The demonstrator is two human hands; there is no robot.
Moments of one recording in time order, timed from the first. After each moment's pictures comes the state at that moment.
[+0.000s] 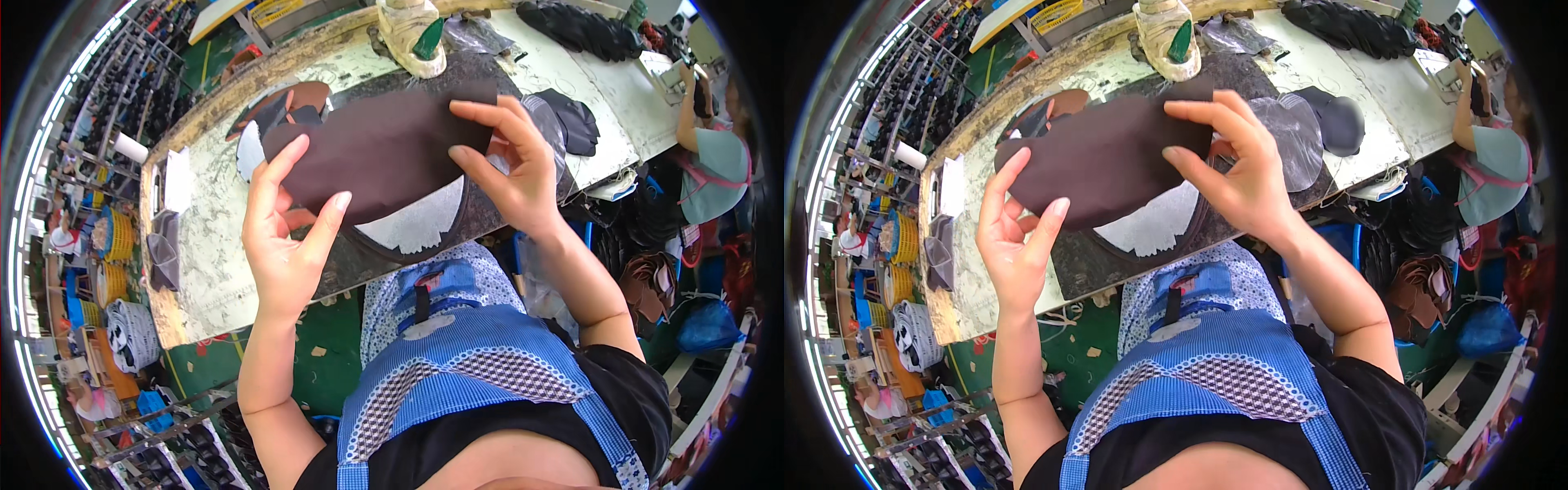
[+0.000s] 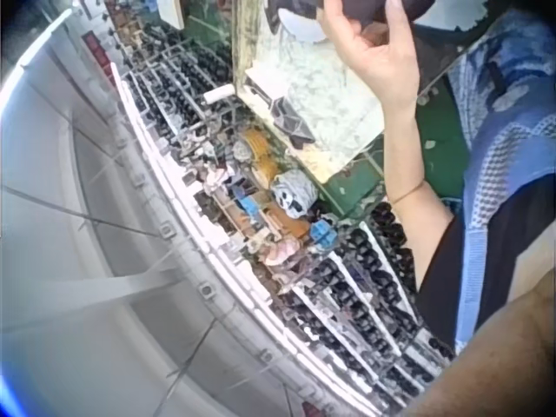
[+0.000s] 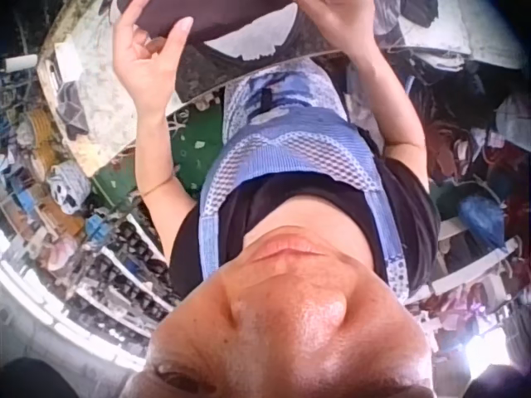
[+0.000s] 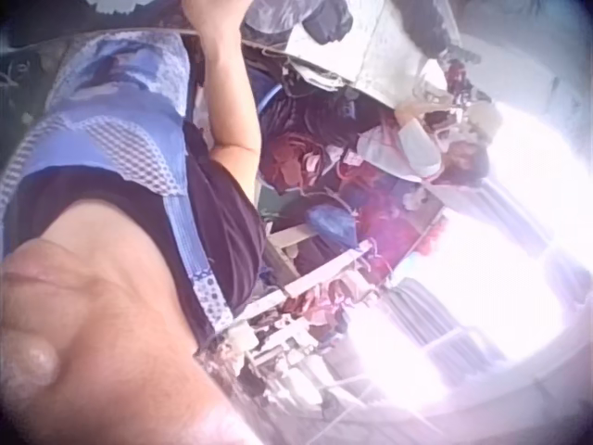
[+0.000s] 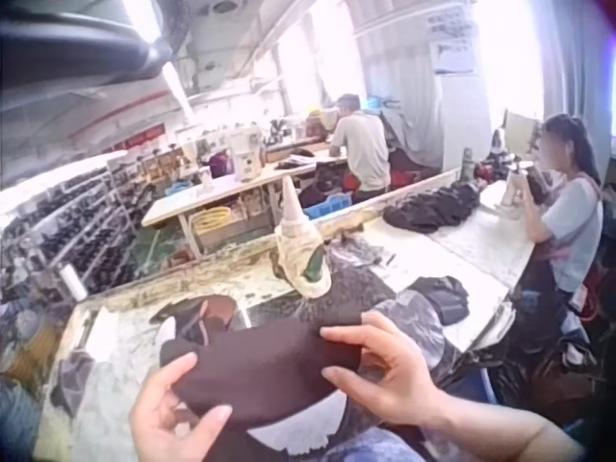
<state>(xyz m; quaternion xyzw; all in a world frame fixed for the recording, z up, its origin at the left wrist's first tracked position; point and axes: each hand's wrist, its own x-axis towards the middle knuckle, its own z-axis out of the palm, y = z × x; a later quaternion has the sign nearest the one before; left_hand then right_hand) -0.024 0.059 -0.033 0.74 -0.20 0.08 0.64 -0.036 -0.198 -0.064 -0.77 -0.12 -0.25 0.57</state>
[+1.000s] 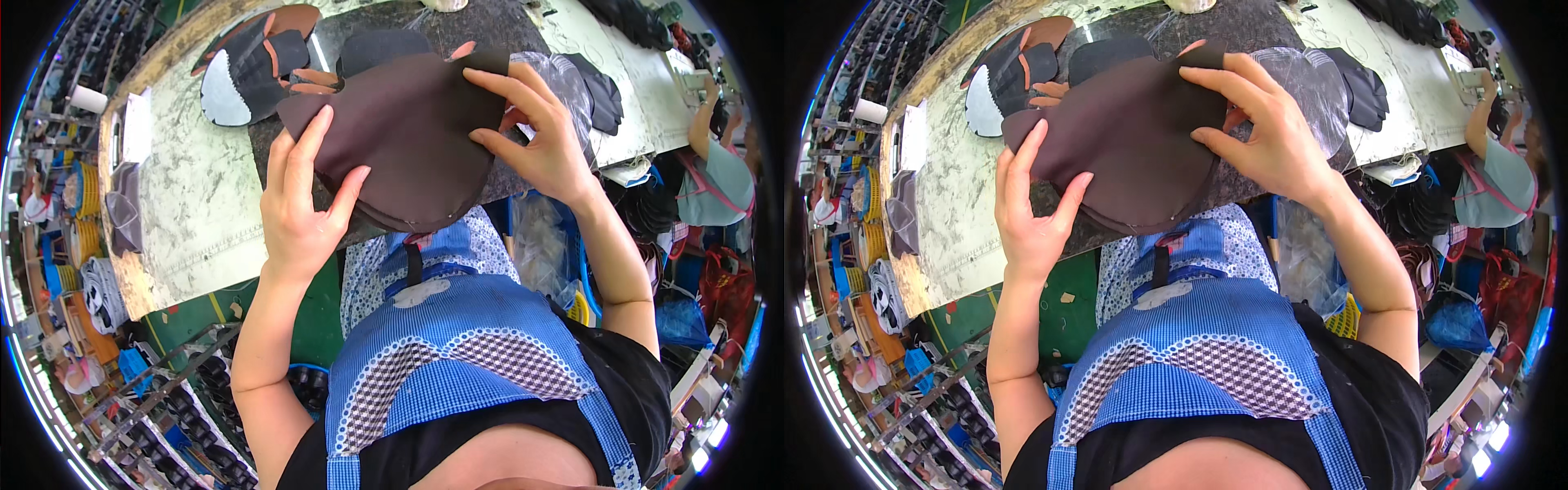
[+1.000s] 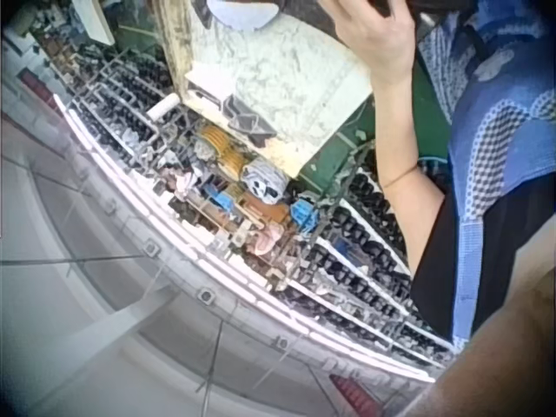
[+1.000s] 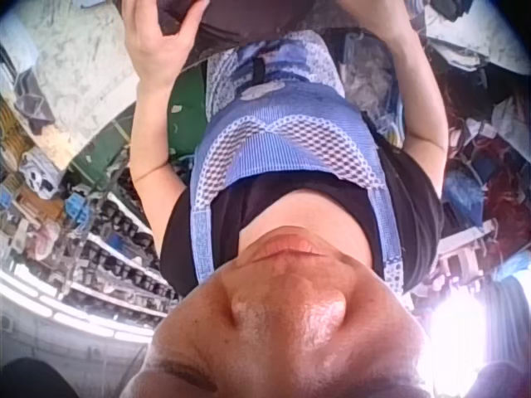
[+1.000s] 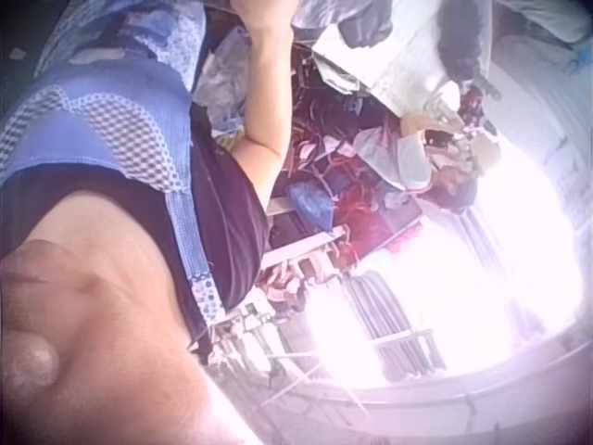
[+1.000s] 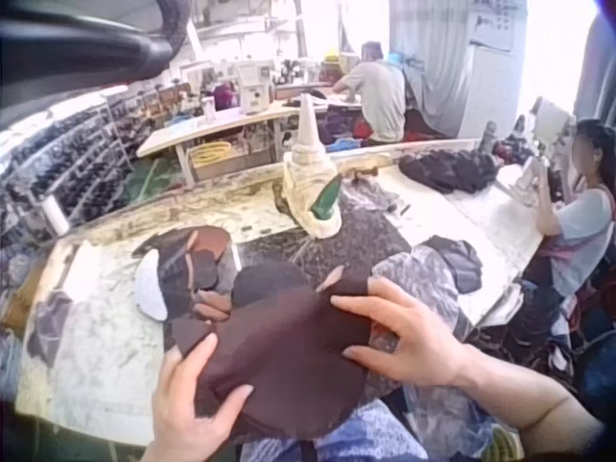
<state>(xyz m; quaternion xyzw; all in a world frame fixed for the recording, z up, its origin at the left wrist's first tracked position) -0.013 0.065 -0.105 0.86 -0.30 0.25 0.33 -0.013 -0.224 -0.085 -0.88 -0.21 -0.12 0.41</state>
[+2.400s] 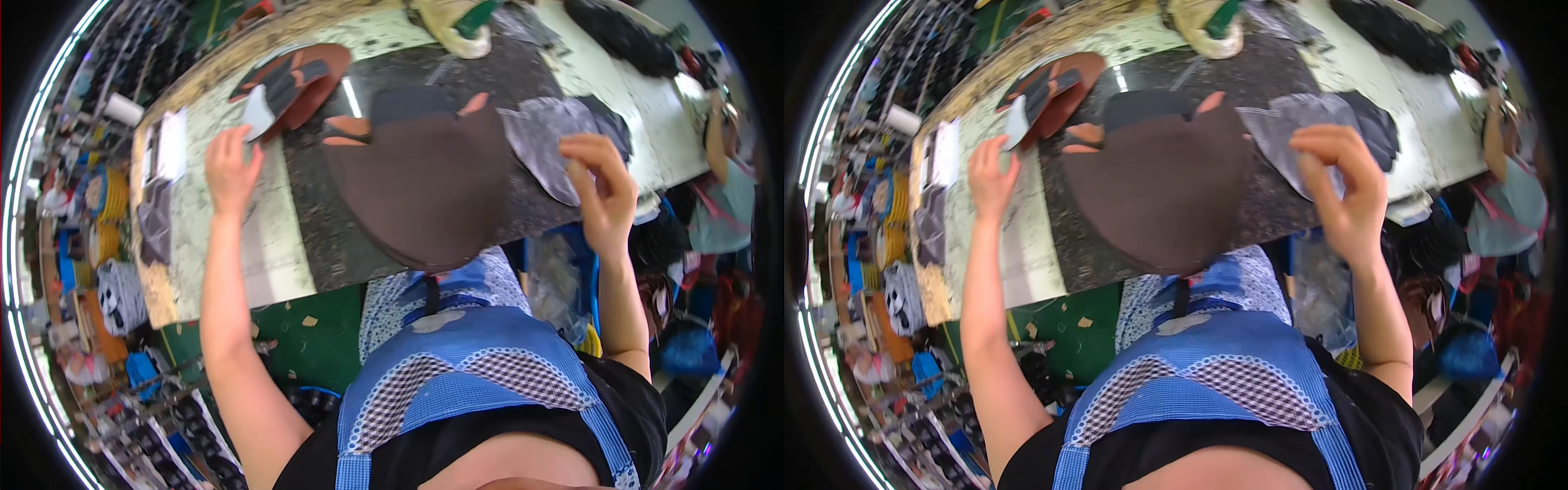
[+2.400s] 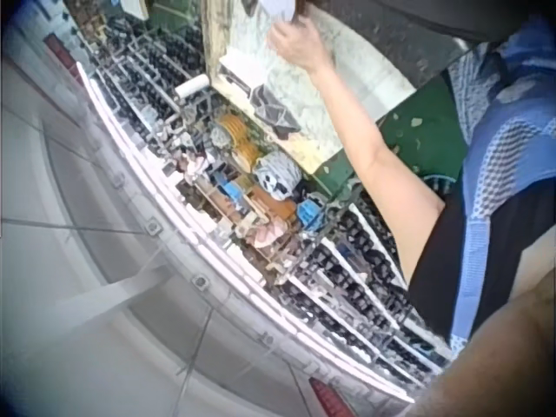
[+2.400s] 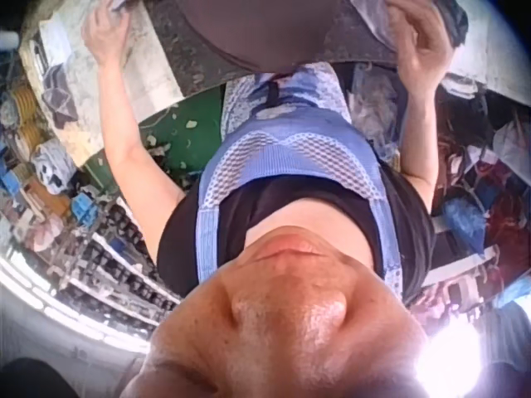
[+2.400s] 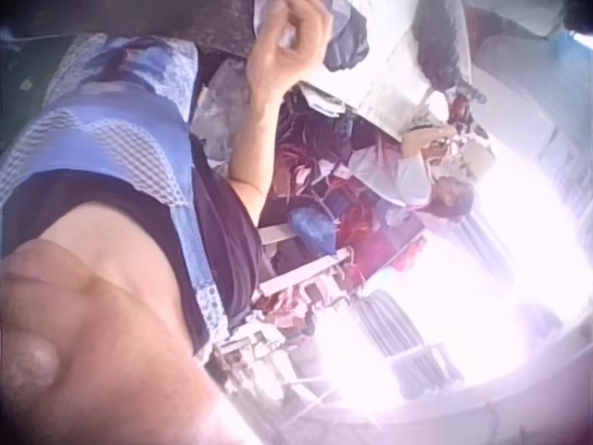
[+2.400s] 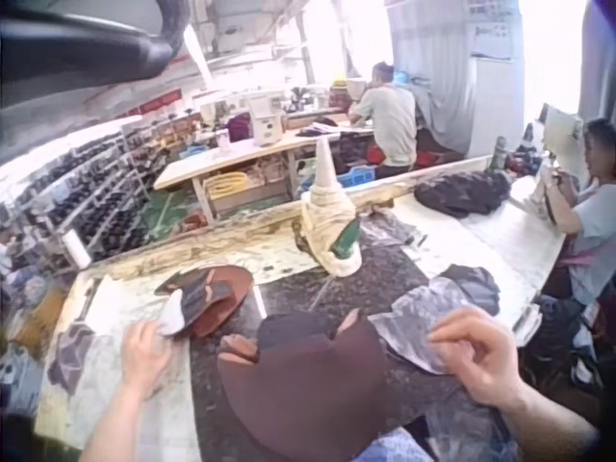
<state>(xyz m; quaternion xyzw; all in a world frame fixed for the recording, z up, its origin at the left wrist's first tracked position) 0.130 0.212 -0.154 0.94 -0.21 0.27 0.05 -0.044 -0.260 -0.077 -0.84 -0.08 -0.24 0.47</state>
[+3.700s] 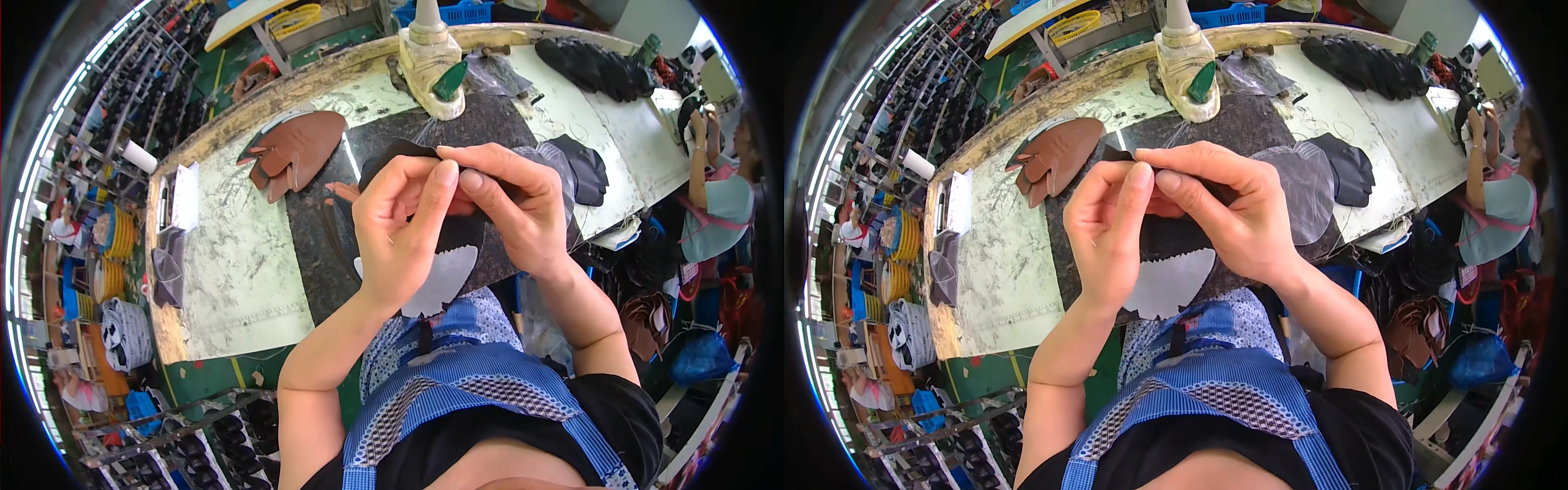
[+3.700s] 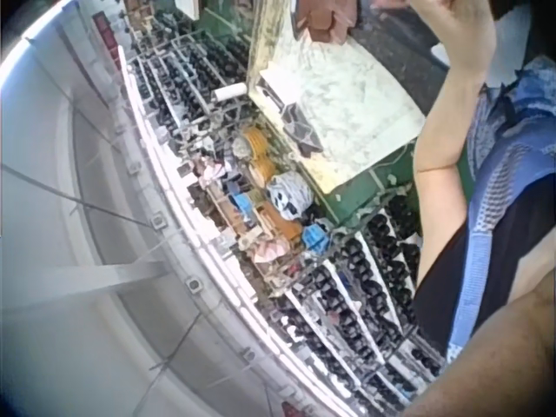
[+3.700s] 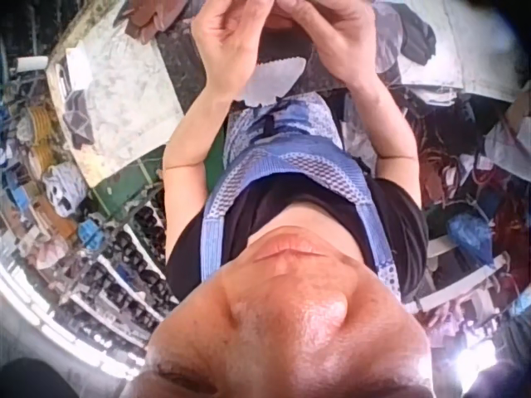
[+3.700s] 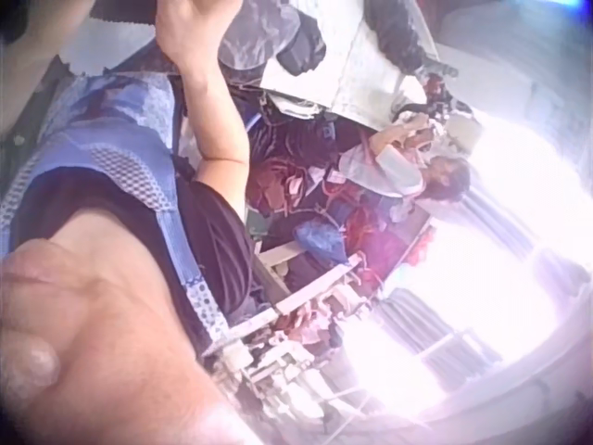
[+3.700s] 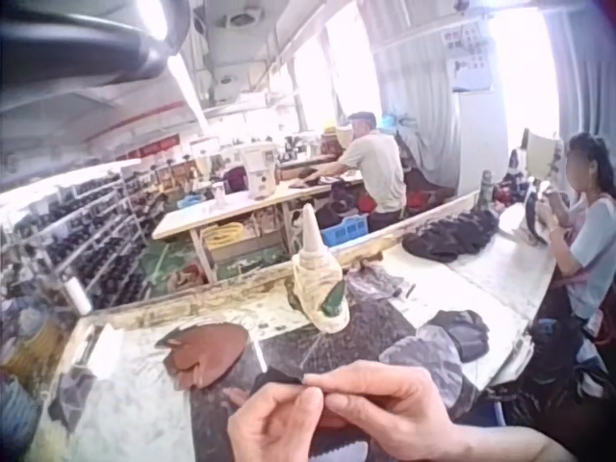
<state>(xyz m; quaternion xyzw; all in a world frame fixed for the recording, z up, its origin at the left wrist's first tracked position) 0.011 -0.036 -0.032 0.54 -0.22 0.00 0.81 -0.009 -0.189 -0.022 -0.62 -0.16 -0.06 0.76</state>
